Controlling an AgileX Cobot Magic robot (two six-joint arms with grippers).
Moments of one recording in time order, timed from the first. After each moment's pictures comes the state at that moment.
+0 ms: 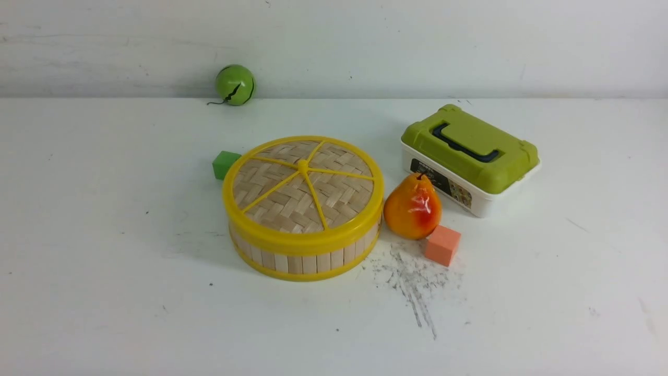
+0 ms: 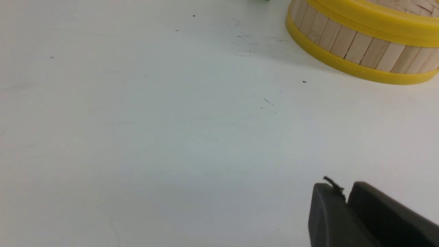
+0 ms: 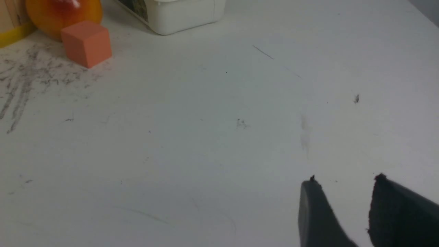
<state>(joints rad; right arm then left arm) -0.04 -0.02 0.02 -0.02 0.39 -0.03 -0.10 -0.01 0.03 -0.11 0.40 -0.04</state>
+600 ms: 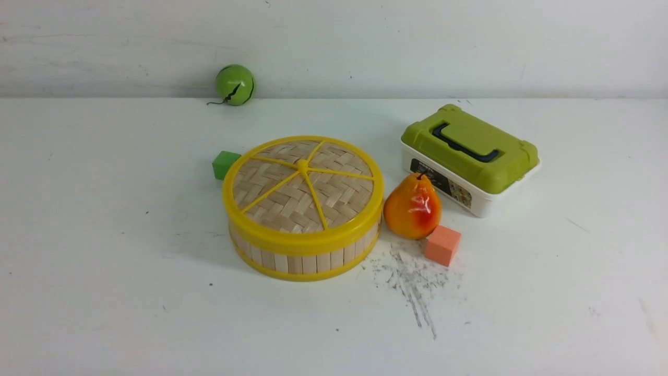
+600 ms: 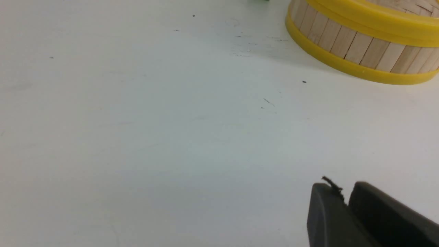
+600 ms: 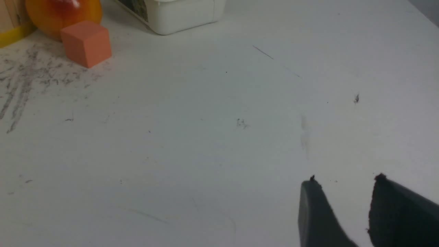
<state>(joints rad) -0.04 -0.02 0.02 -0.02 0.39 -0.03 -0.10 -0.01 0.03 -0.11 0.40 -0.04</state>
